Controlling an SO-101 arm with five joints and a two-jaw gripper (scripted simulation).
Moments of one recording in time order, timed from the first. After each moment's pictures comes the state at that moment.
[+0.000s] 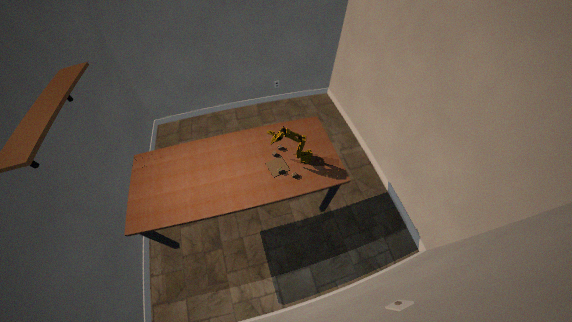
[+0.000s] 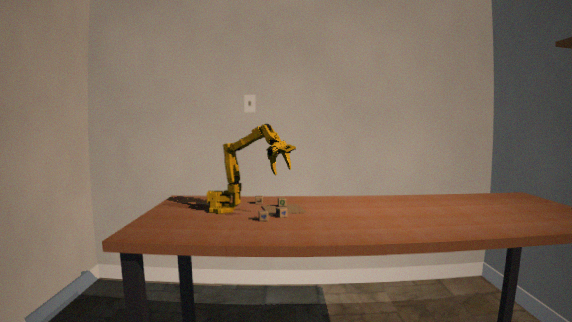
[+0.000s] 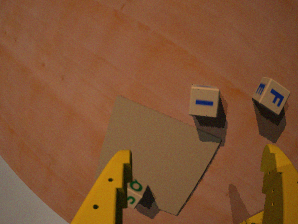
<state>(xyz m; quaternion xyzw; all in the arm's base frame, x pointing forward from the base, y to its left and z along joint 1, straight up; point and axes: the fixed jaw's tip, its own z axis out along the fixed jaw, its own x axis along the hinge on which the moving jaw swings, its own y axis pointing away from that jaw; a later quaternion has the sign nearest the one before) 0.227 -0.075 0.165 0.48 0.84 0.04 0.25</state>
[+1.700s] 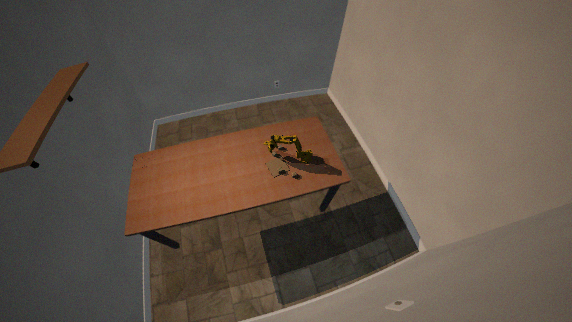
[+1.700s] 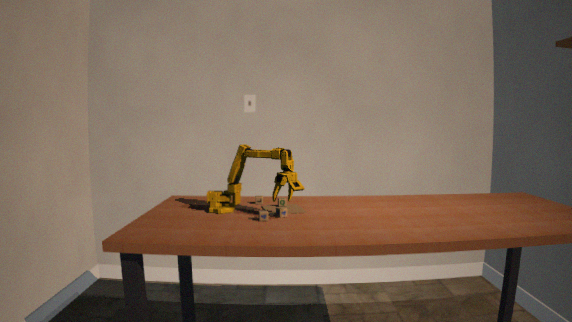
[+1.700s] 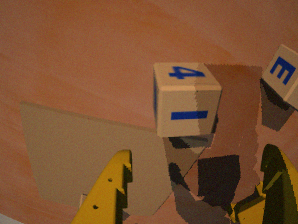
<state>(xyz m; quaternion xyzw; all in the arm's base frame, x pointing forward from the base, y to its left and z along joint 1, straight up) 0.225 -0.075 0.056 0.50 0.86 0.00 0.00</state>
